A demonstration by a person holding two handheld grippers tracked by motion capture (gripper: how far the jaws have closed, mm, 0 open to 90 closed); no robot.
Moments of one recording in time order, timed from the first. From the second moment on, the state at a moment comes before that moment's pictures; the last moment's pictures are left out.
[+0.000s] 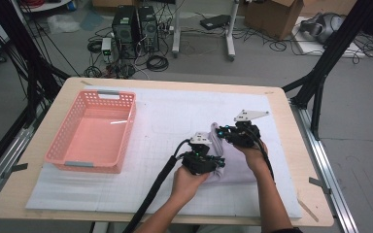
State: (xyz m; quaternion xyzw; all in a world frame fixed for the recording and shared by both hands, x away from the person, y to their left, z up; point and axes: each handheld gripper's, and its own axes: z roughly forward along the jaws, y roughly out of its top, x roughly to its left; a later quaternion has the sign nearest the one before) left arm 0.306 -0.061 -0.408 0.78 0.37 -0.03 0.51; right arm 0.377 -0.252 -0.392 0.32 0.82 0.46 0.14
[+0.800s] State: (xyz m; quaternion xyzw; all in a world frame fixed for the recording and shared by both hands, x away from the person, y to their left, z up) left arm 0.307 -0.092 -0.398 0.78 0.32 0.00 0.54; right arm 0.360 -0.333 -0.404 0.44 0.76 0.44 0.19
